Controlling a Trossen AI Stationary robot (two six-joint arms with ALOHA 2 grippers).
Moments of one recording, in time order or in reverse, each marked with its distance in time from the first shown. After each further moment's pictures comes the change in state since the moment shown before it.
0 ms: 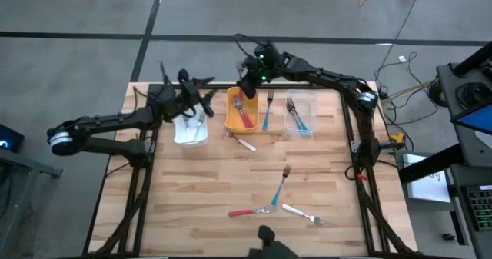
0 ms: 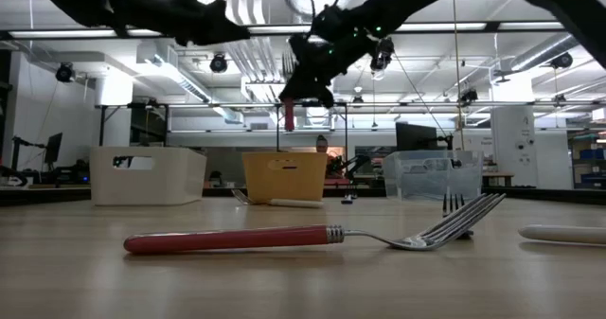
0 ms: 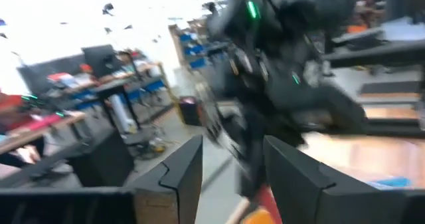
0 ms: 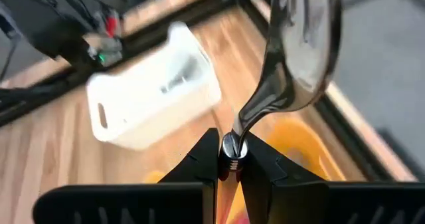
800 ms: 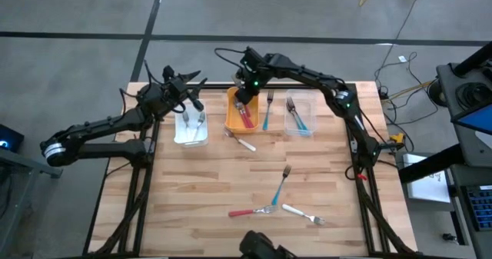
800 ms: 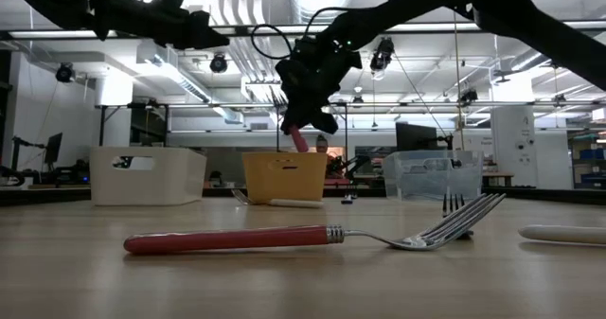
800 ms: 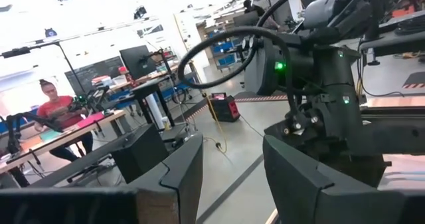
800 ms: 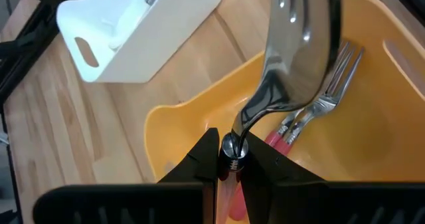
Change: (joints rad) left arm 0.111 -0.131 -0.070 -0.042 -0.002 0.067; right arm 0.015 0.267 0.369 -0.530 -0.074 0.085
